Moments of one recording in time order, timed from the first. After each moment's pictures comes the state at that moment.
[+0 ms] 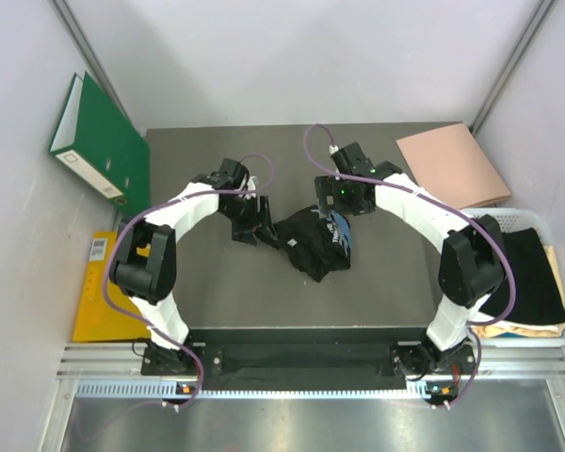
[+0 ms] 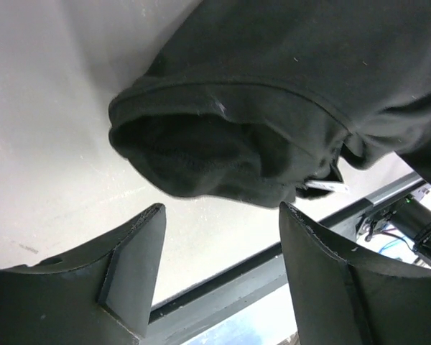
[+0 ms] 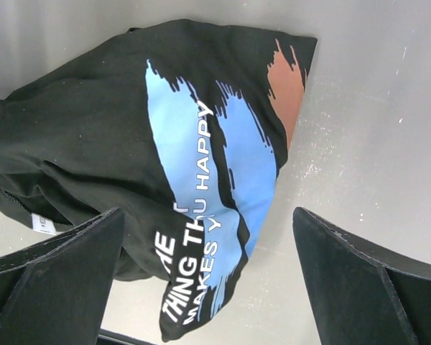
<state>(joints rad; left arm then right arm) -0.34 1.77 1.28 -0.74 0.44 -0.45 0.54 1.74 1.45 -0.73 0.04 0.35</state>
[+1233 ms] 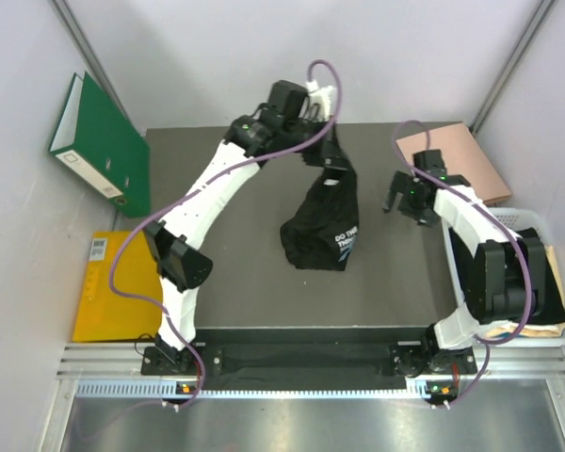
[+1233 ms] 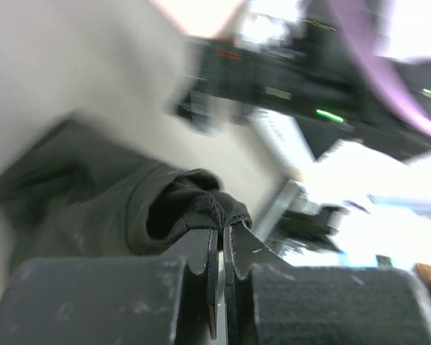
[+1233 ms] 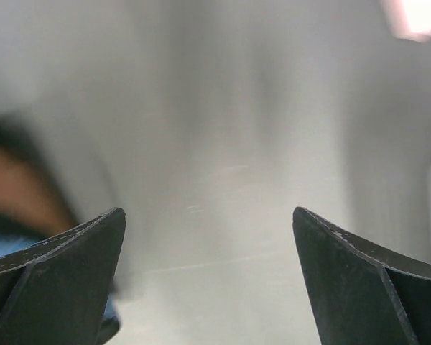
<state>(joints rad) -0.61 1.98 2.25 -0.86 0.50 -0.45 0.15 1.58 1.18 -0.64 0.08 0.45</state>
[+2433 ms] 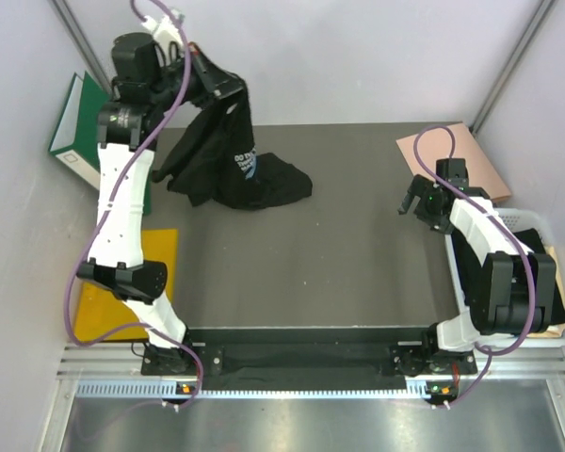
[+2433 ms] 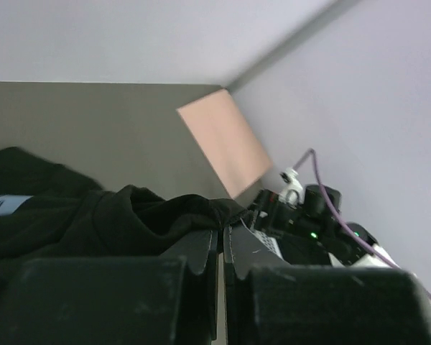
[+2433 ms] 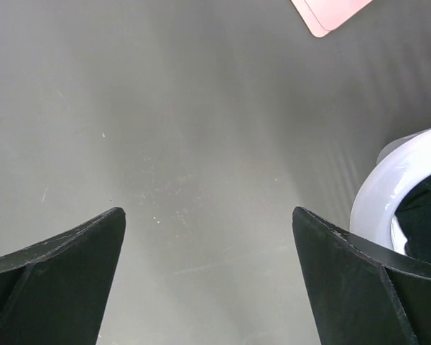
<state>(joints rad) -0.15 1.74 2.36 -0.79 0.53 -0.64 -0.03 1.48 1.05 -0.56 0.02 0.45</state>
